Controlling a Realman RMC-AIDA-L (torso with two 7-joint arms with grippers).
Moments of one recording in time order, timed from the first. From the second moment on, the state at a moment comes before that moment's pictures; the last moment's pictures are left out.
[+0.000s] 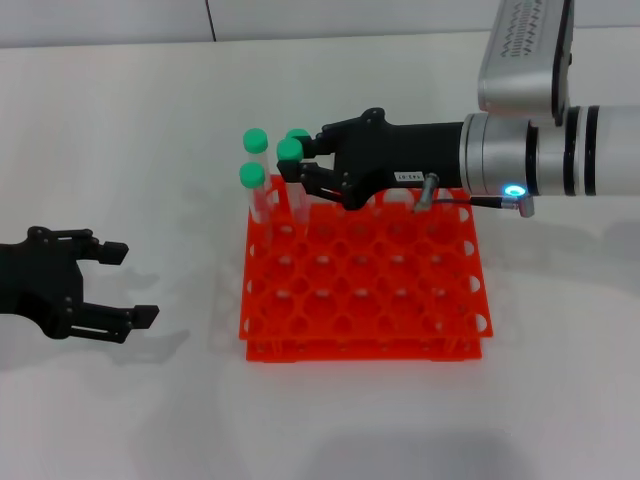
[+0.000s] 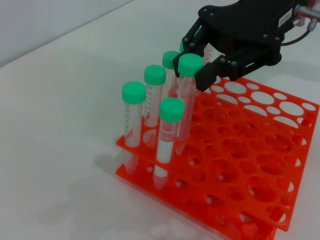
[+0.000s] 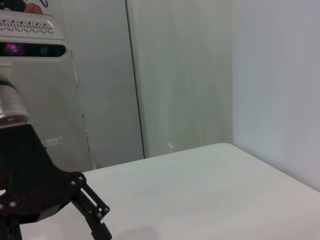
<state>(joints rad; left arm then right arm) -0.31 -2.05 0.91 1.28 2.19 1.72 -1.71 0.61 2.03 -1.65 -0.83 -1.32 -0.94 1.47</state>
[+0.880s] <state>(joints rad) -0.33 -2.05 0.91 1.25 2.19 1.71 -1.70 0.61 2.03 -1.68 -0.77 -1.25 -0.94 1.42</state>
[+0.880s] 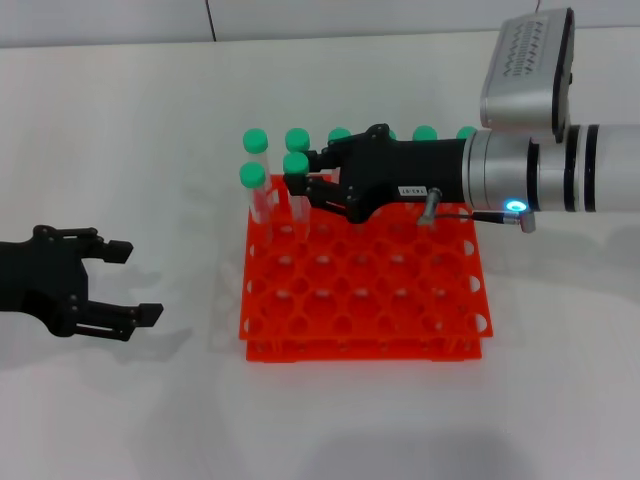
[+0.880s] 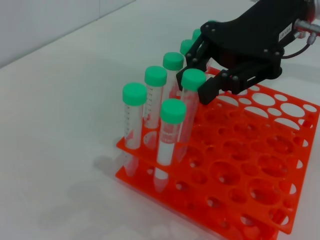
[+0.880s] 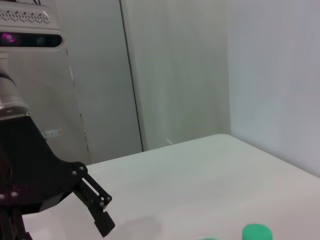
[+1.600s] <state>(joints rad) -0.33 -2.05 0.91 1.23 2.19 1.71 -1.70 0.61 2.03 -1.69 -0.75 -1.25 -0.94 1.42</state>
